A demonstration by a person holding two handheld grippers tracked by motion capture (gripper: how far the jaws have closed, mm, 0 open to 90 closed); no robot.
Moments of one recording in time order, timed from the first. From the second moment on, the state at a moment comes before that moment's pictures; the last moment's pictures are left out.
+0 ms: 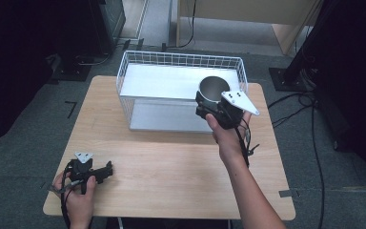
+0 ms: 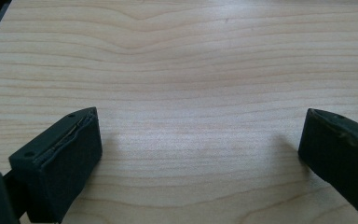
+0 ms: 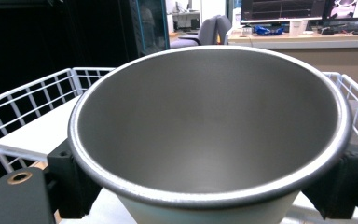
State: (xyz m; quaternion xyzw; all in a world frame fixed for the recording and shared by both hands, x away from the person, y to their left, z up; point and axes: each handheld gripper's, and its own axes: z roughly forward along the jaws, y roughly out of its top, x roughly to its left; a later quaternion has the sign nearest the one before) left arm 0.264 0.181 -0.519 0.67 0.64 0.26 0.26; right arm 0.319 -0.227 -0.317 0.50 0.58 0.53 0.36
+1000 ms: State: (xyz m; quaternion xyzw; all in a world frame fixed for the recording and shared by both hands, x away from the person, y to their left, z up) left arm 0.264 0.182 -0.519 0.67 0.64 0.26 0.27; right arm 0.413 -0.198 -0.299 0.52 0.58 0.51 0.36
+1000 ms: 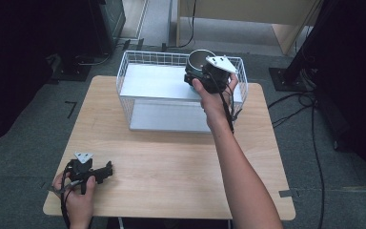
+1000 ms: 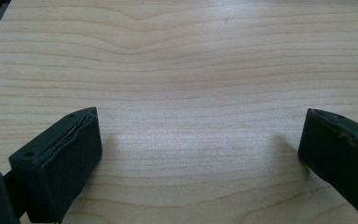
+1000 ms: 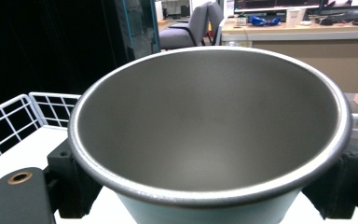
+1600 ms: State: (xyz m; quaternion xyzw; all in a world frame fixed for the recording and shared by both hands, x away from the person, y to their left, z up) left arm 0.264 0.181 -0.519 0.67 0.64 0.26 0.27; right arm 0.434 -0.192 -0.303 0.52 0.59 0.50 0.35
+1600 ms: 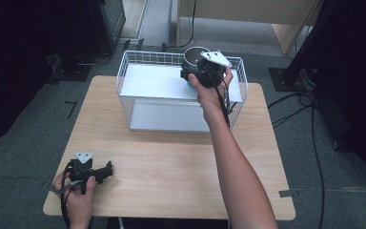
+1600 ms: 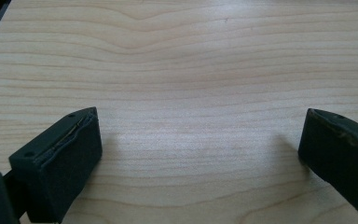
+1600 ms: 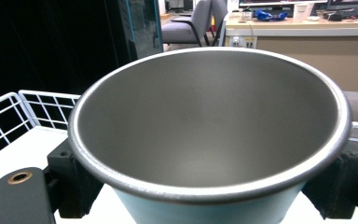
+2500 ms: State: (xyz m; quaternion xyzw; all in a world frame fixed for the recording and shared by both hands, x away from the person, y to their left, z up) left arm 0.264 0.181 -0.519 0.67 0.64 0.26 0.27; right arm 0.423 -0.201 -0.320 0.51 0.62 0.49 0.34
